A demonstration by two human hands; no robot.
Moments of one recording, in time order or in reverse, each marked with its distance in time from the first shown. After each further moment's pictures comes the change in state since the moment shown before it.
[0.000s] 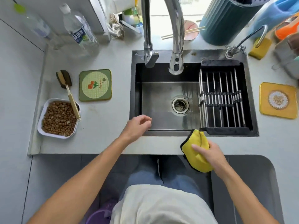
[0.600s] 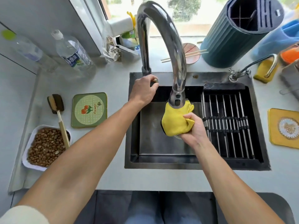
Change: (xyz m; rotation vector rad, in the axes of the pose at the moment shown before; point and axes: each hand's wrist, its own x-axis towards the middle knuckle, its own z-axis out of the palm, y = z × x) left_hand 0.174 0.159 -0.072 0.261 0.450 0.359; right_hand 0.122 -0.195 0.057 1.051 -0.280 0.161
